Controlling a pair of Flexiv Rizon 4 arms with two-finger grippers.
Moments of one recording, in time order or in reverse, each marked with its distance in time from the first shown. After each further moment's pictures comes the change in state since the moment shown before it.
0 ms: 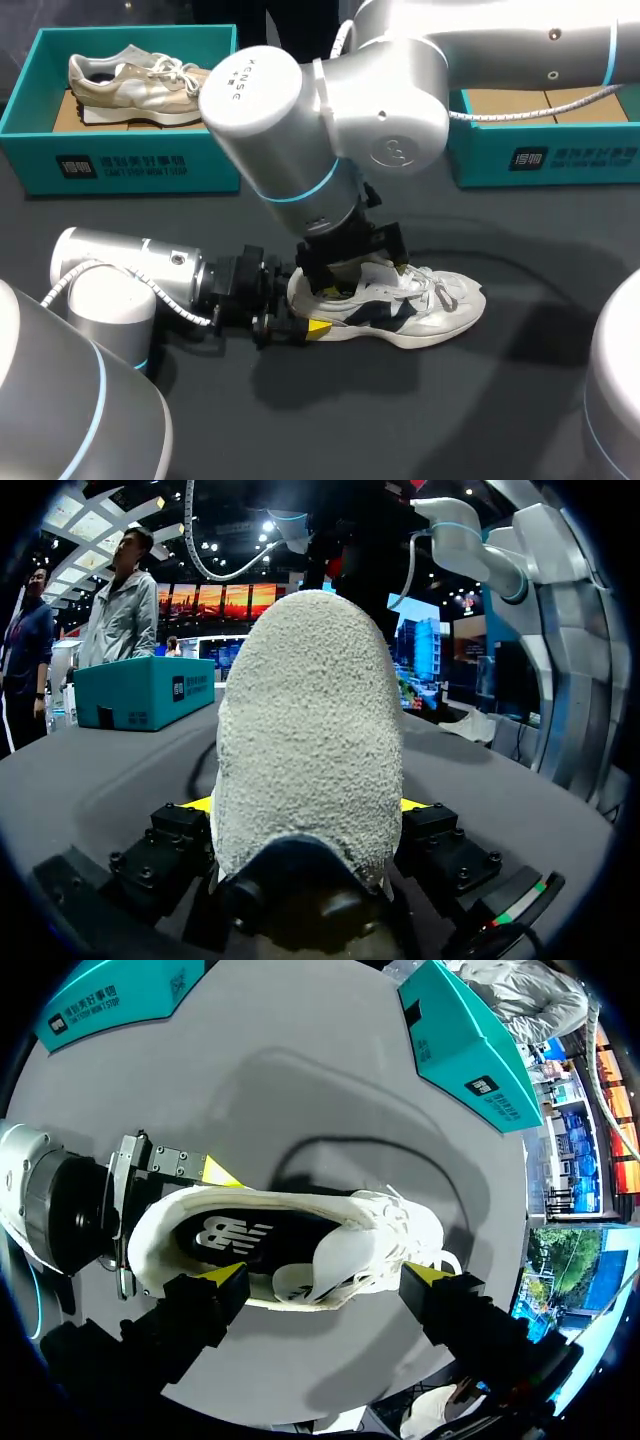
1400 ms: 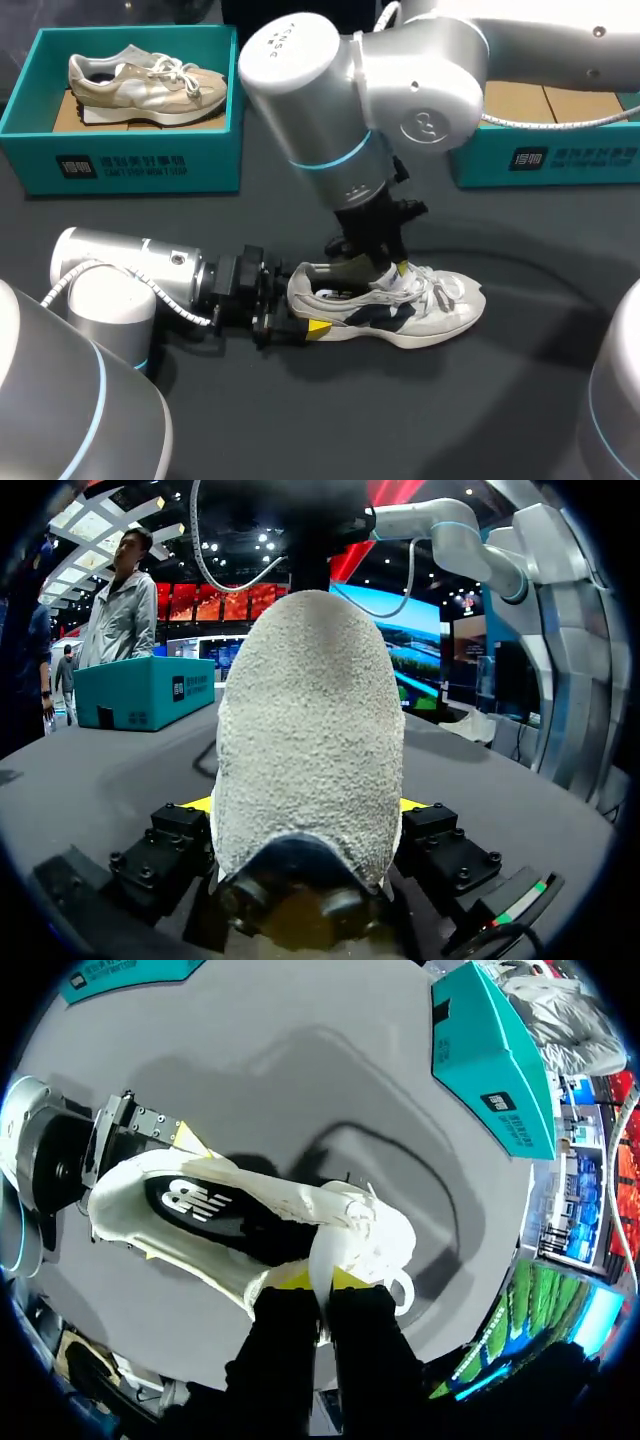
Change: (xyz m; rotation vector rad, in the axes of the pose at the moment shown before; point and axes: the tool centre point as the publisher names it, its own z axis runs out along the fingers) left arm 0.000 0.000 0.000 0.000 0.000 0.000; right arm -0.046 0.000 0.000 0.109 0.025 -0.245
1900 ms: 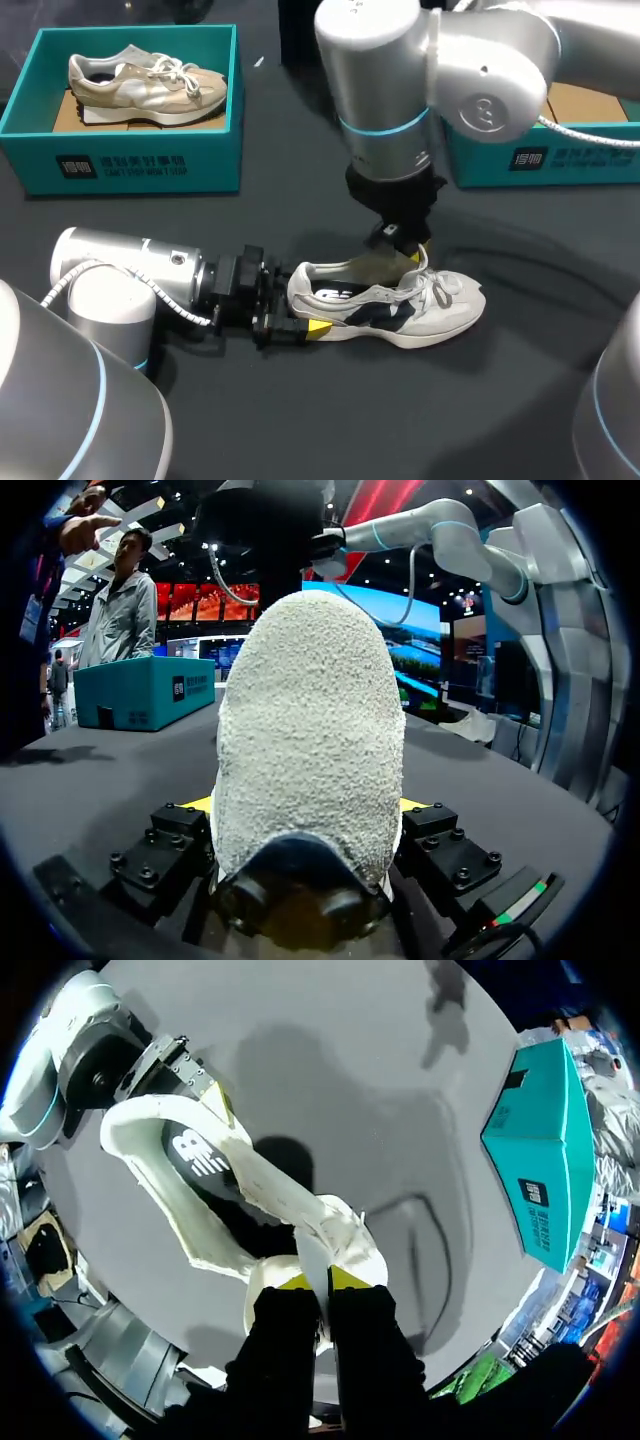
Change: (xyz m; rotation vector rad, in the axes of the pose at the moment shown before) left arm 0.000 0.000 0.000 0.000 0.000 0.000; right arm -0.035 0.011 0.007 -0.059 0.132 -0.424
